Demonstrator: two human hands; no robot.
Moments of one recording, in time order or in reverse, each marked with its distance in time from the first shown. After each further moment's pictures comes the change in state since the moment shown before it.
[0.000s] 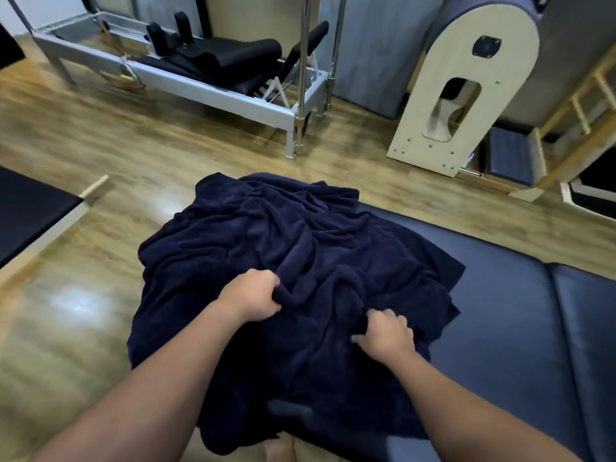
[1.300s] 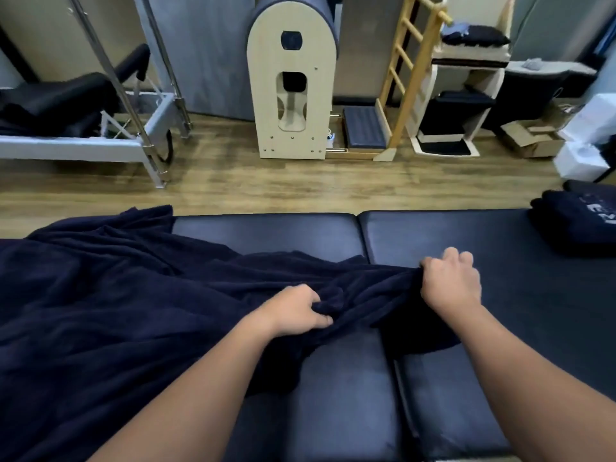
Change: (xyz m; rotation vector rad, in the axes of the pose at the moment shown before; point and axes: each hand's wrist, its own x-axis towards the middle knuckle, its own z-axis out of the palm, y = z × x) left_hand -0.008 0.427 0.121 -0.127 -0.338 0.460; right_hand -0.055 0.457 -0.097 -0.217 0.436 0.441
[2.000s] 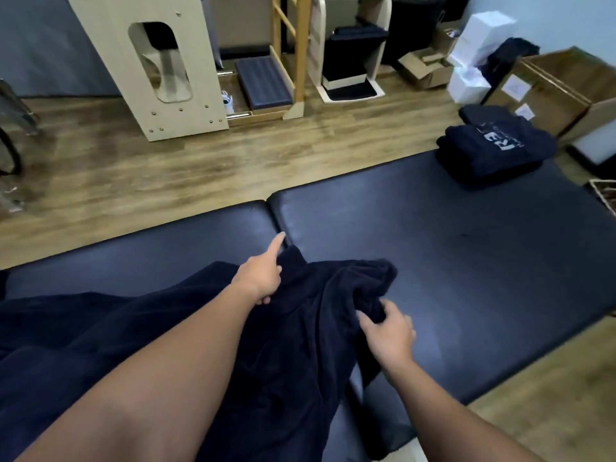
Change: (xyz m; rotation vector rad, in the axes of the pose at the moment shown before) left_hand 0.197 0.043 0.034 0.182 0.018 -0.042; right_hand -0.056 0.007 0.147 1.032 -0.232 0.730
